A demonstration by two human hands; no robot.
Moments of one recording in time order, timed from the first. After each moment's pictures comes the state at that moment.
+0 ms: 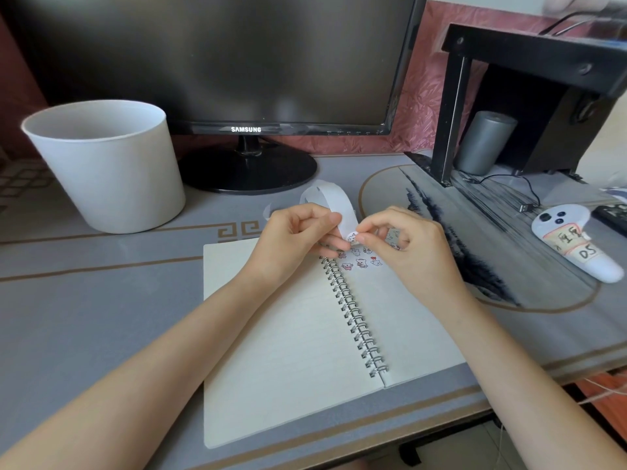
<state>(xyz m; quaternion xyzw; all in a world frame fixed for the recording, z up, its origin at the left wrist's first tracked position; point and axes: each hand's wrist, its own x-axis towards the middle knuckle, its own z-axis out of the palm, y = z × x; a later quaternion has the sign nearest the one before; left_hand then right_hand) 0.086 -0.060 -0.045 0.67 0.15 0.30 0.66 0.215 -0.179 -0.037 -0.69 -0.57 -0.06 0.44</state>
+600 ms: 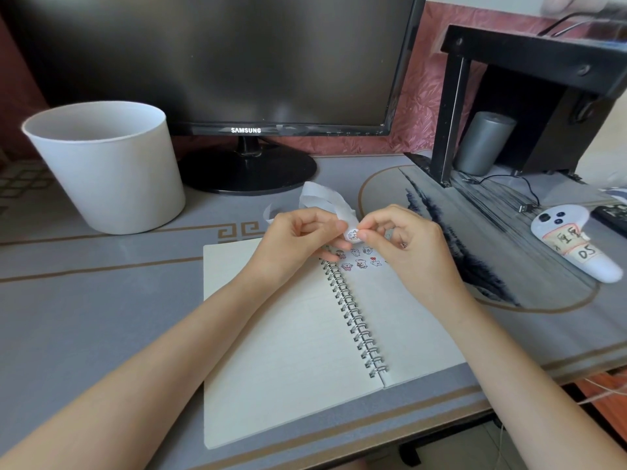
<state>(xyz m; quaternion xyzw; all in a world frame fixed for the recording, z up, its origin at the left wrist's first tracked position) 0.086 -0.061 -0.045 0.67 0.14 0.28 0.68 0.211 -0.180 -0.037 -0.68 -0.54 0.03 0.50</state>
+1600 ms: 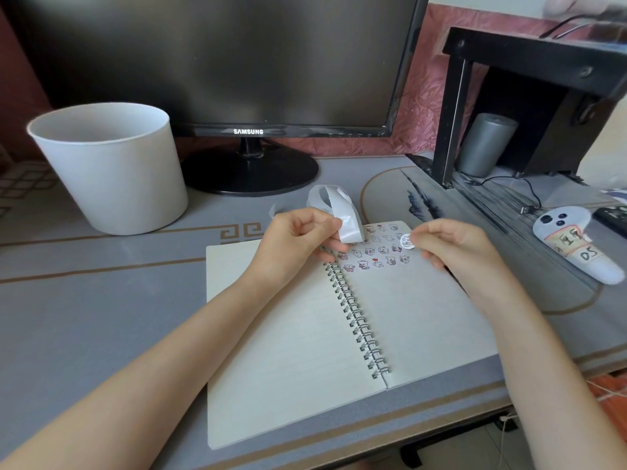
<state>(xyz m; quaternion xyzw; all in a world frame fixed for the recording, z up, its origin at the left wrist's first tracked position) 0.086 -0.059 -0.046 0.67 0.18 0.30 0.65 0.253 -0.206 -0.033 -0.74 -0.33 0.19 0.55</state>
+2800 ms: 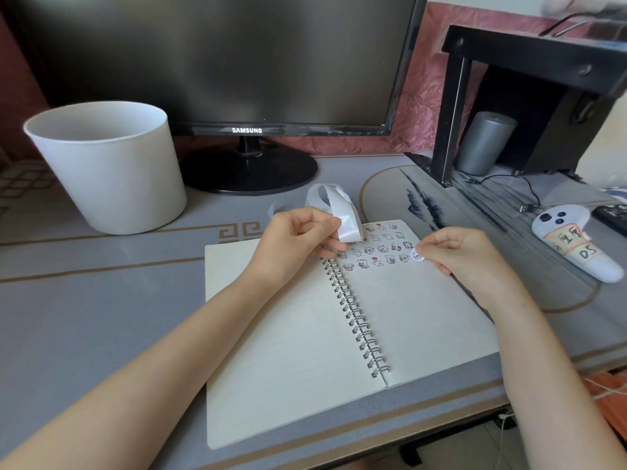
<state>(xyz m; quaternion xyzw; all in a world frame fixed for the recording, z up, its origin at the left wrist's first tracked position) 0.086 -0.059 -0.046 0.67 0.19 0.29 0.65 0.268 -0.210 -0.043 -0.80 -0.29 0.17 0.50</state>
